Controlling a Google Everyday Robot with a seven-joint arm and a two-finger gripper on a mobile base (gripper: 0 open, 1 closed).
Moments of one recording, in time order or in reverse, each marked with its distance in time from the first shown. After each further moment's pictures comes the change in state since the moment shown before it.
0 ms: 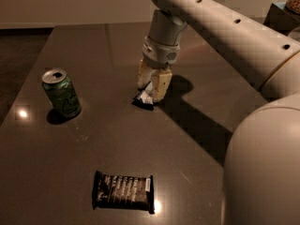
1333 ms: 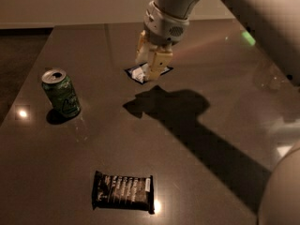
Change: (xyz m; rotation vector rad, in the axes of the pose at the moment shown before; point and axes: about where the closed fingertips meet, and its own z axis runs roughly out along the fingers) arm -0.048 0.014 -0.085 0.162 -0.041 0.129
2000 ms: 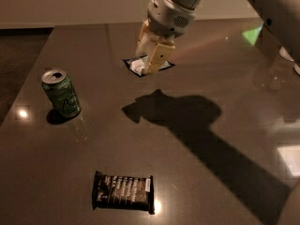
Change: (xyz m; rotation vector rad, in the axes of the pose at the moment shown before) arm -0.016 0.005 -0.028 0.062 -0.056 0.068
